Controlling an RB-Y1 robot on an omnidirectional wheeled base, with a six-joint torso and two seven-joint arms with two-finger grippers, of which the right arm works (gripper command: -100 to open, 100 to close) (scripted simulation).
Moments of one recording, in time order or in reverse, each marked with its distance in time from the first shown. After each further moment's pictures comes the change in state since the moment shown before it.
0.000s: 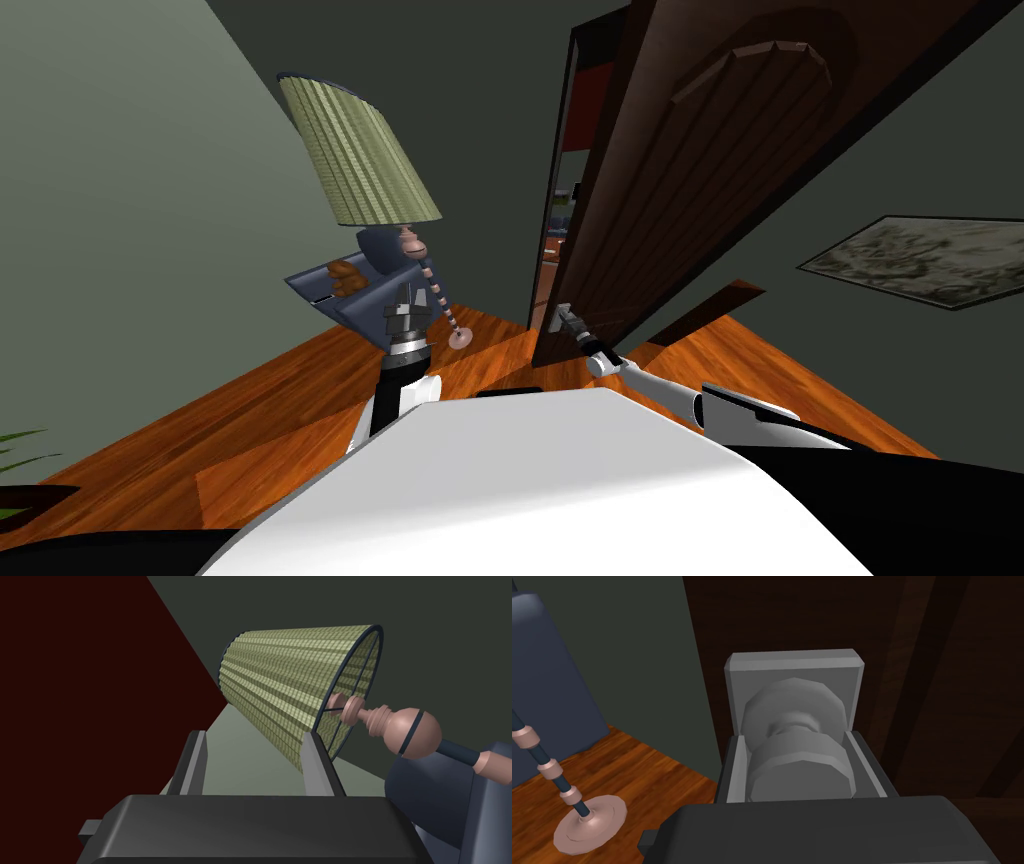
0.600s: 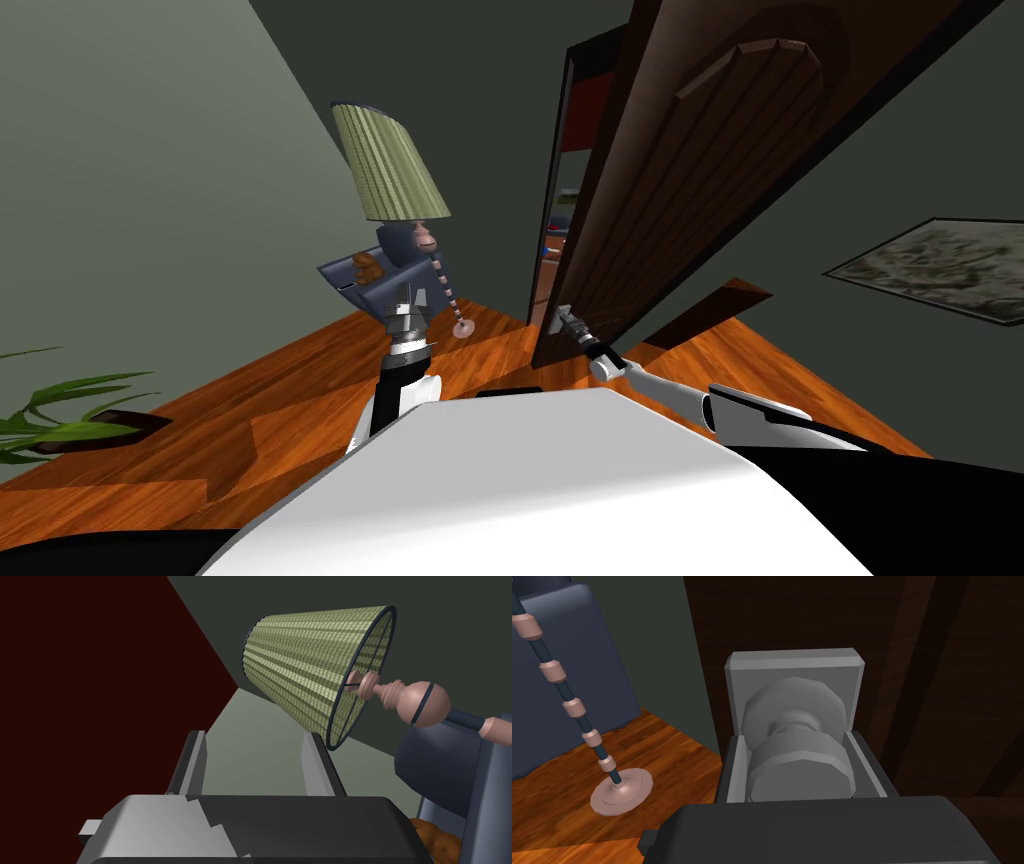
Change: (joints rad) arm 0.006 -0.043 0.050 -0.023 0.017 -0.038 -0.039
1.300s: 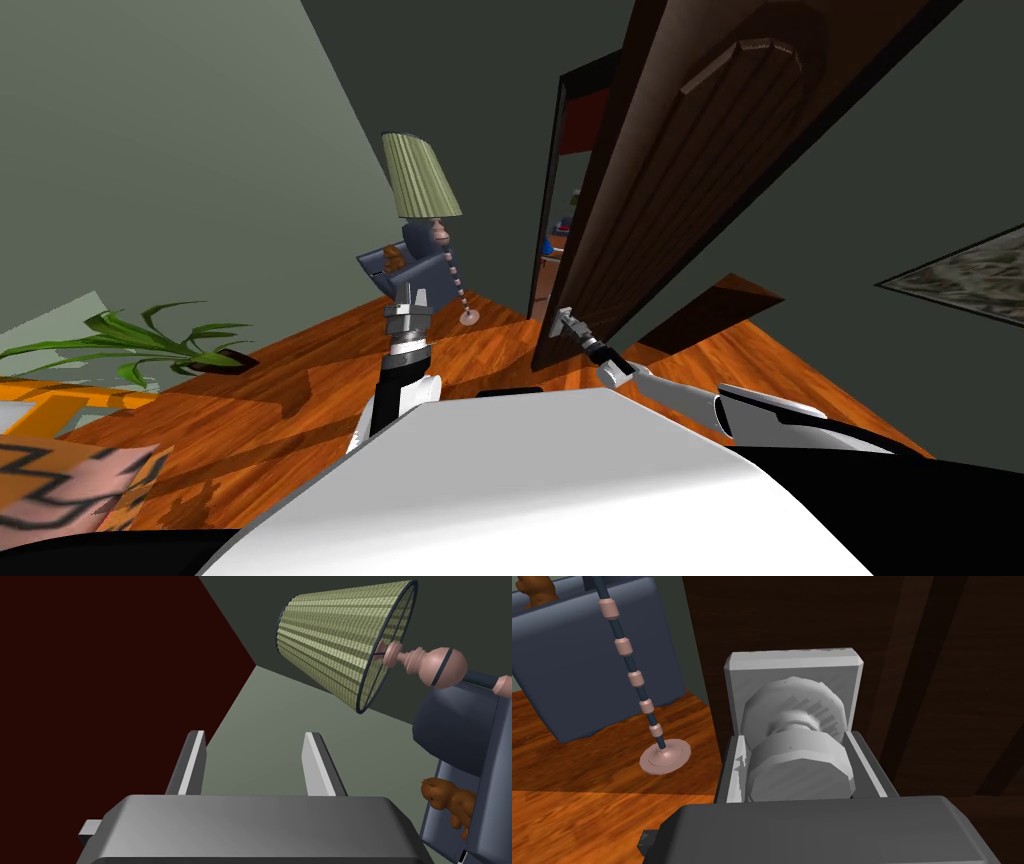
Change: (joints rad) arm 0.003 -0.060 0.082 -0.016 0.038 -0.070 -0.071
